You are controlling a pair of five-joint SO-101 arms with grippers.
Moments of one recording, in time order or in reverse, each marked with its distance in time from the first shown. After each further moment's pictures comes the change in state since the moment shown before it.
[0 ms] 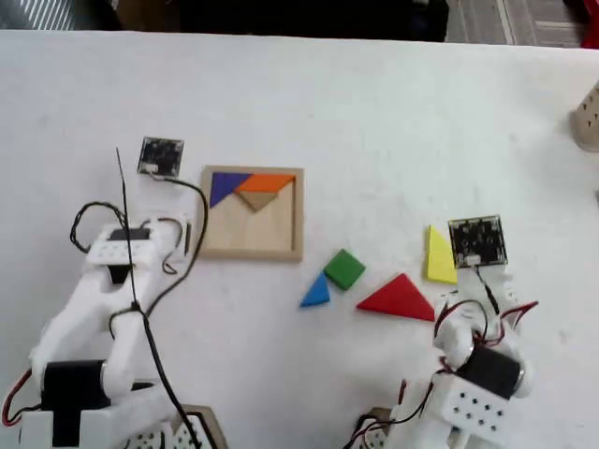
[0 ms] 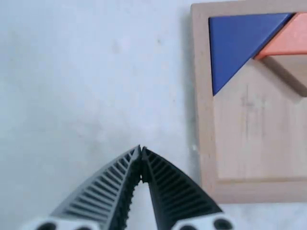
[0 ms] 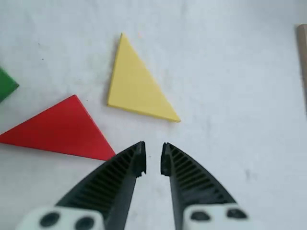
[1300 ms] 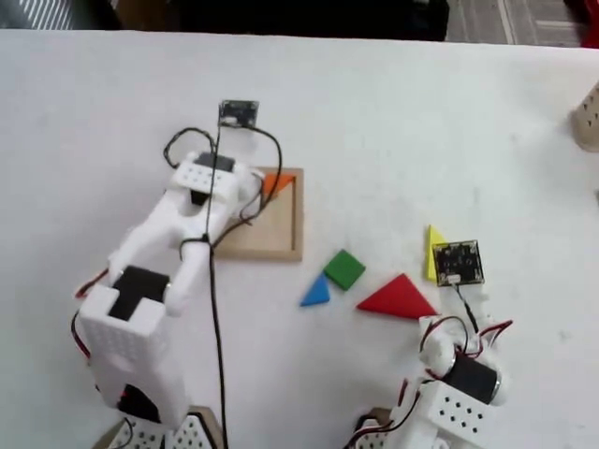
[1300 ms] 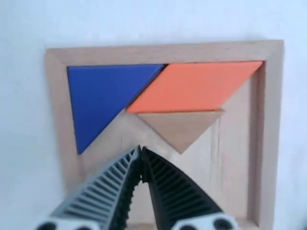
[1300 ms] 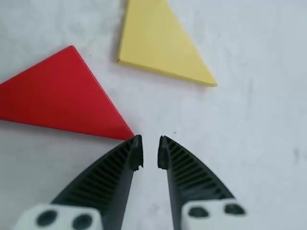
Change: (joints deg) left arm 17.6 33.2 -44.8 25.0 18.7; right arm 1.3 -11.4 22.9 -7.4 -0.2
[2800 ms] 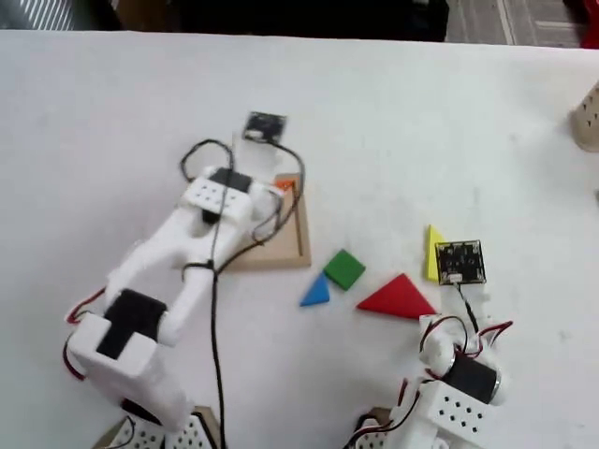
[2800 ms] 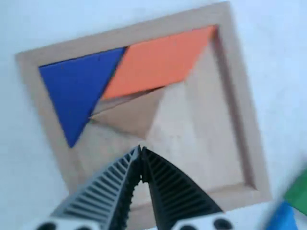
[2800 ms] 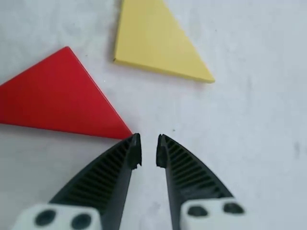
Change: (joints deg) left arm 4.5 -10.5 10.4 0.2 -0.4; right arm 0.0 0.0 0.0 0.0 -2.2
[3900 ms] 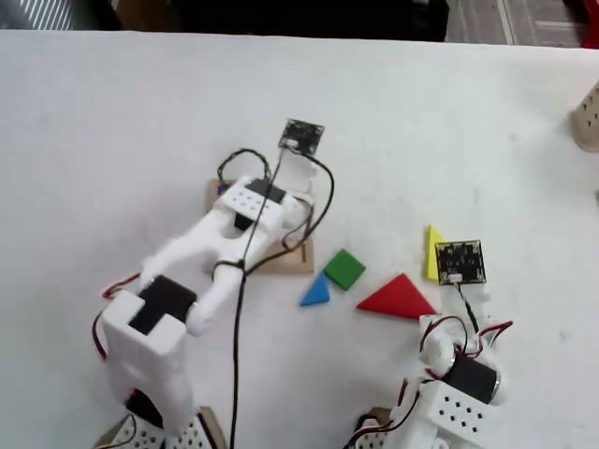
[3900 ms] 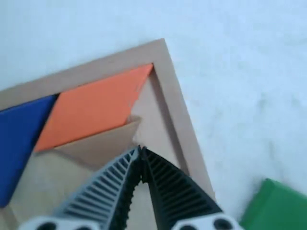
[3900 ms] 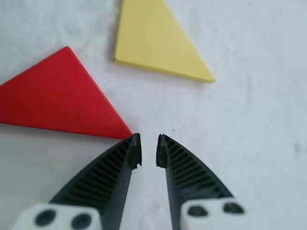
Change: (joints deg) left arm 8.0 9.4 -5.0 -9.0 0.1; right arm 0.0 0.0 0.0 0.0 0.0
